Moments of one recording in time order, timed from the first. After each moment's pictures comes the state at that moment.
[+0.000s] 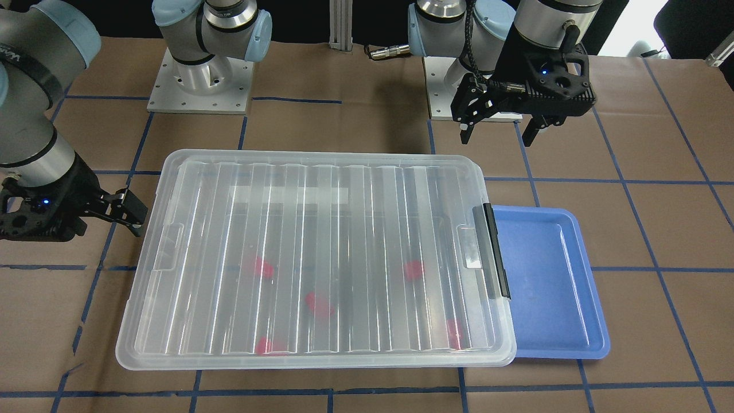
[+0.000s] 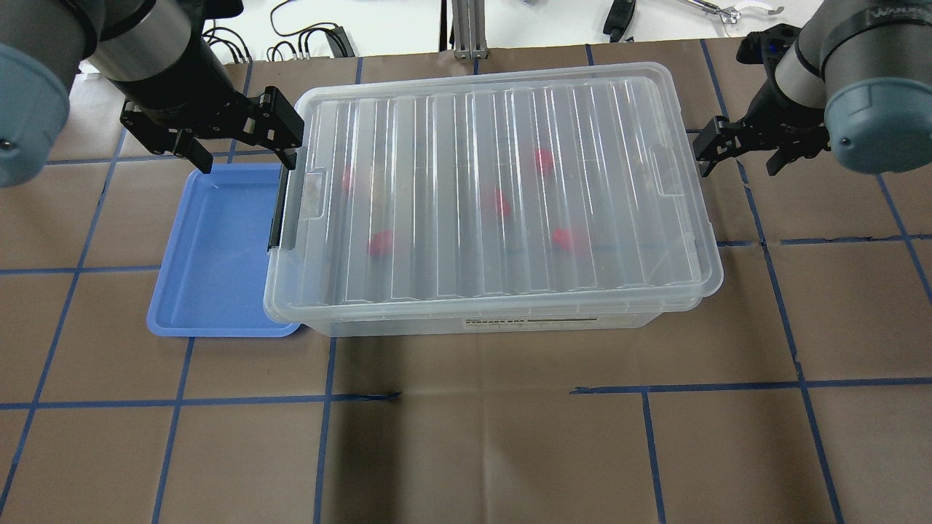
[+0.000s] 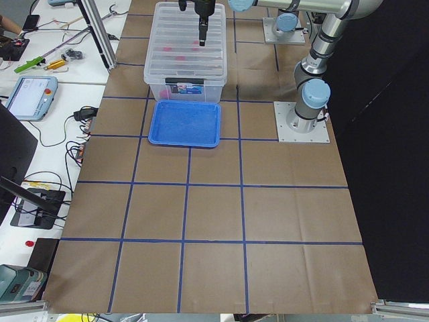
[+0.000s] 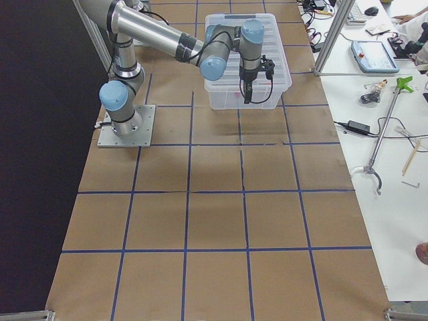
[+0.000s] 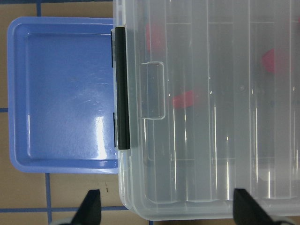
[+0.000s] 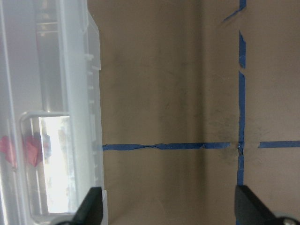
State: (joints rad) left arm -1.59 -1.54 -1.55 -1.54 1.56 0.00; right arm 1.34 -1.41 1.70 -1.92 -1.54 -0.21
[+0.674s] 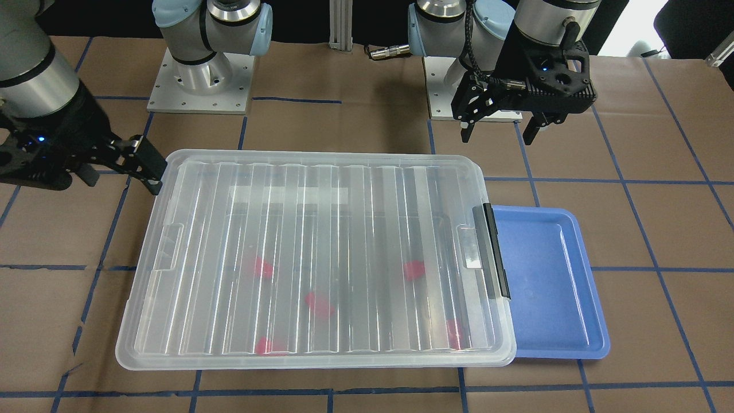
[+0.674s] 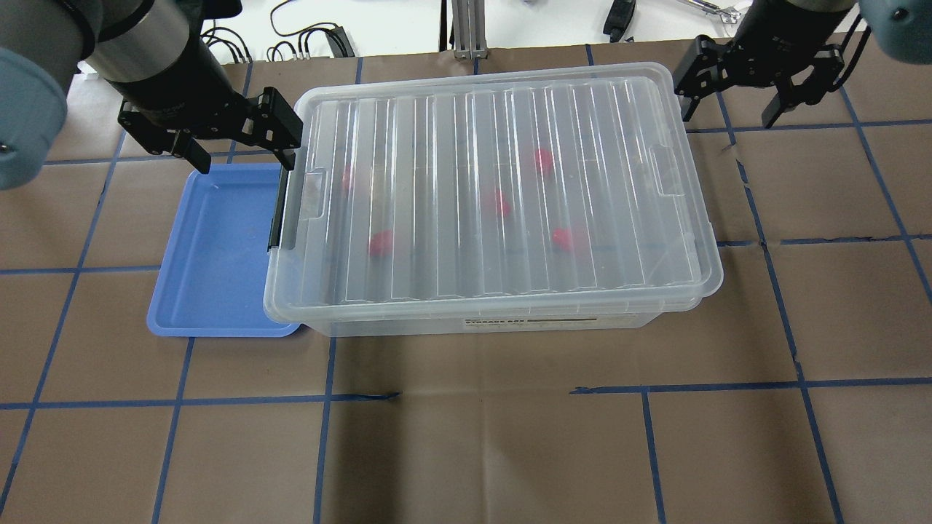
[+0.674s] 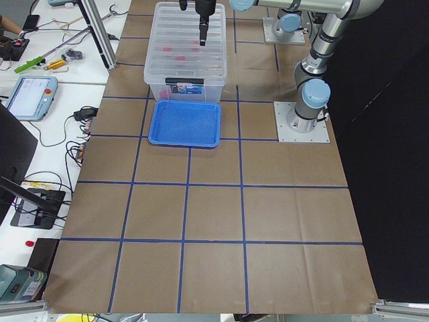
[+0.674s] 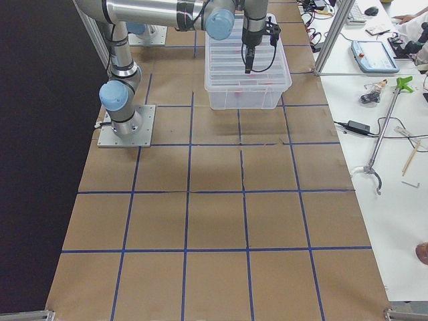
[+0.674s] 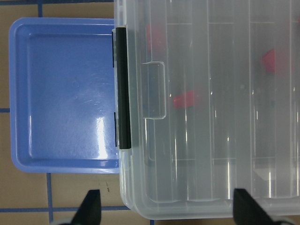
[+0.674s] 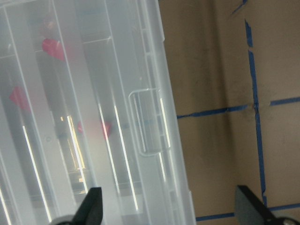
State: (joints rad) left arm -1.59 -1.53 -1.56 -1.54 1.57 0.00; right arm 1.50 -1.45 1.43 -1.55 -1.54 0.11
